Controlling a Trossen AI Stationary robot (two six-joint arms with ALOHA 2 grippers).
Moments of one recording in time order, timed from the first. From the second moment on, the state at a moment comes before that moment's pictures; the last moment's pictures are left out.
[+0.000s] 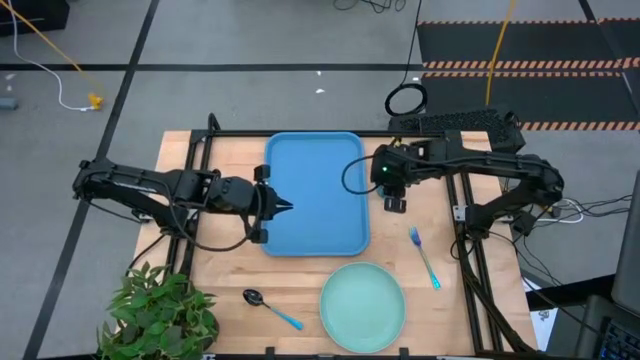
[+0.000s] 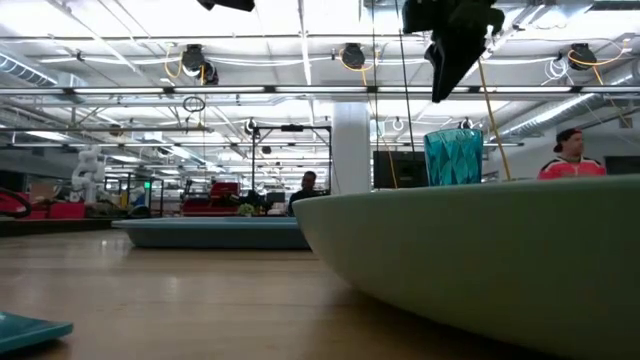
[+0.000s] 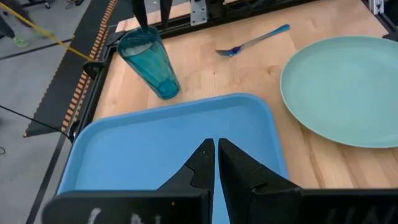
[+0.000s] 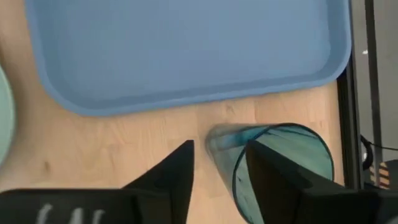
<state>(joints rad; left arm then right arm) -0.16 1.19 1.15 -0.55 -0.26 0.14 -0.18 1.40 1.35 -1.18 0.16 -0.11</state>
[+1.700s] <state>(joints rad) -0.17 1.40 1.15 -0.14 -0.26 0.41 0.31 1.37 1.18 -1.07 0.65 0.09</state>
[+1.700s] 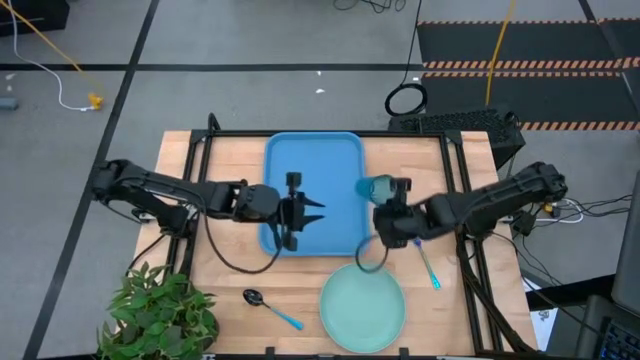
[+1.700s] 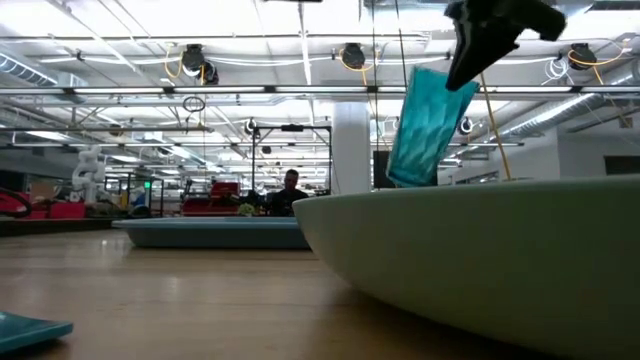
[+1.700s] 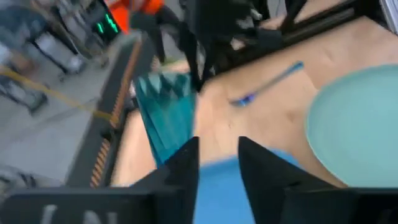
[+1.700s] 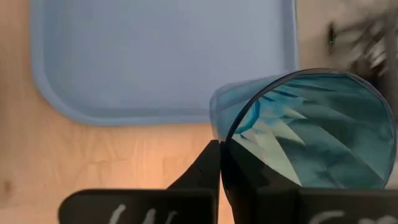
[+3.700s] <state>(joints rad) -0.17 1.77 1.44 -0.48 -0.27 1.10 0.33 1.38 0.92 -0.33 0.47 -0.75</state>
